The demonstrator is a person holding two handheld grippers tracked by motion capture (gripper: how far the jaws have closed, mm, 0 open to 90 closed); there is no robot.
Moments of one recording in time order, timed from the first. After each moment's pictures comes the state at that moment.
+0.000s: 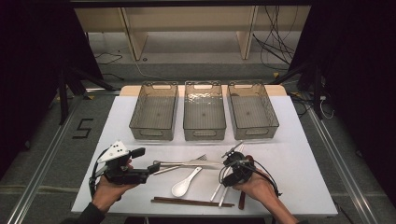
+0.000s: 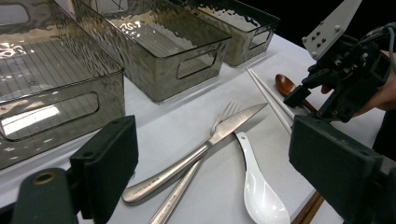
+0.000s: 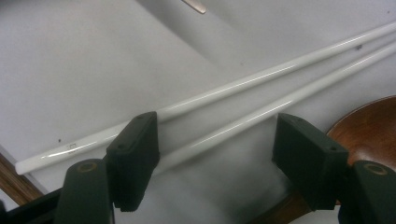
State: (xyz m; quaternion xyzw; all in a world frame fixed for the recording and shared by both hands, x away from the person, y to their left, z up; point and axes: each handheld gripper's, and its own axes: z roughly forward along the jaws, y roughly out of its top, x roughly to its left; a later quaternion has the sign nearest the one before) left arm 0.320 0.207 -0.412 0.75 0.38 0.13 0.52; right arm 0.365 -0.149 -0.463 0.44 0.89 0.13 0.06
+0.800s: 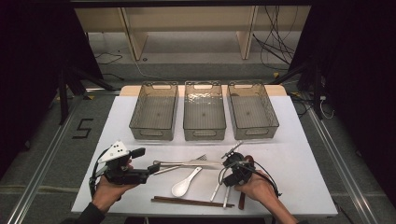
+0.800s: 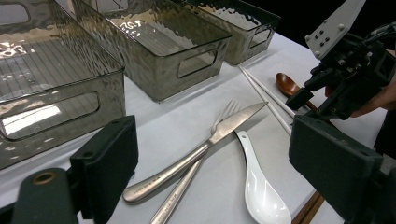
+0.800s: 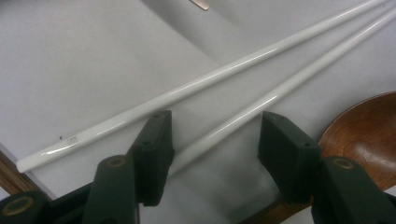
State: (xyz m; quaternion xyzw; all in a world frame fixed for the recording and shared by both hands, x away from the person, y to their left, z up) left arm 0.320 0.207 -0.412 0.76 0.37 0.13 0.52; right arm 0.362 -0.148 -0.462 0.44 0.89 0.13 0.07
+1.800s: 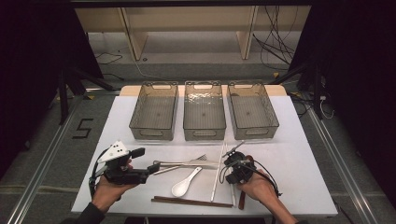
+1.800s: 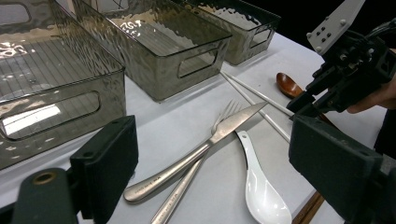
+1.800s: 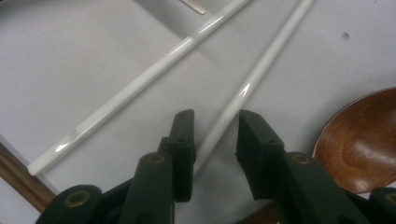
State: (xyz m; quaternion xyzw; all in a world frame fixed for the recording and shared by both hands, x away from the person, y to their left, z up) left arm 0.320 0.208 -0.412 0.76 0.37 0.13 0.52; right arm 0.362 -0.150 -0.459 0.45 0.88 0.14 0.06
